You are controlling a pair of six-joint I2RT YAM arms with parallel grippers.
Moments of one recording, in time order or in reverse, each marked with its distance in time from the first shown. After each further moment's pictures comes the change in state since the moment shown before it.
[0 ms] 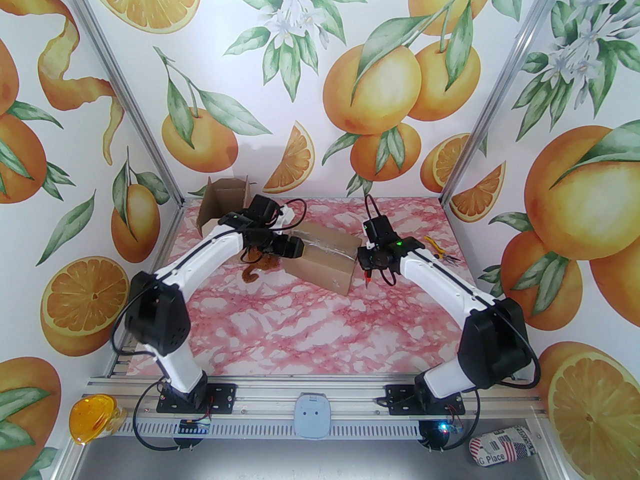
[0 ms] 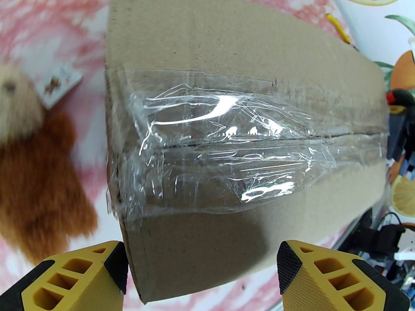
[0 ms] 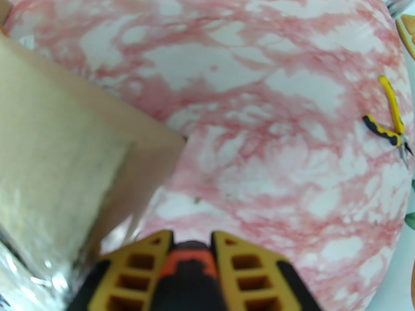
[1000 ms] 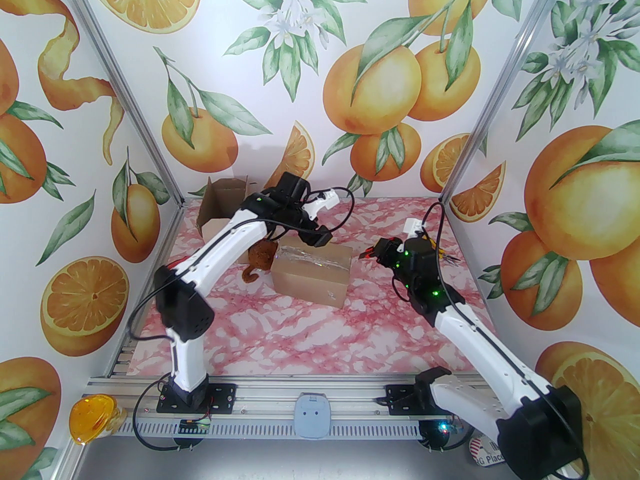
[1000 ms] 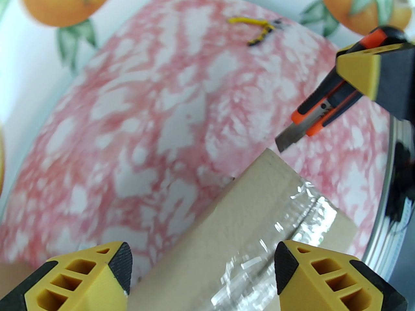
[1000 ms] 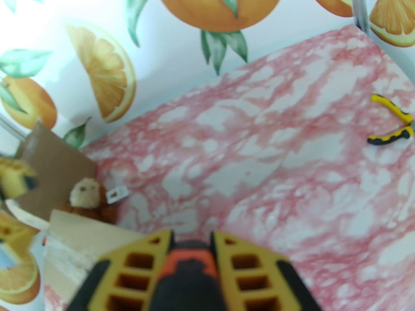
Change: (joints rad) left arm -0.153 0.341 0.604 -0.115 0.060 0.585; right arm -0.040 -0.517 -0.455 0.631 0.030 0.380
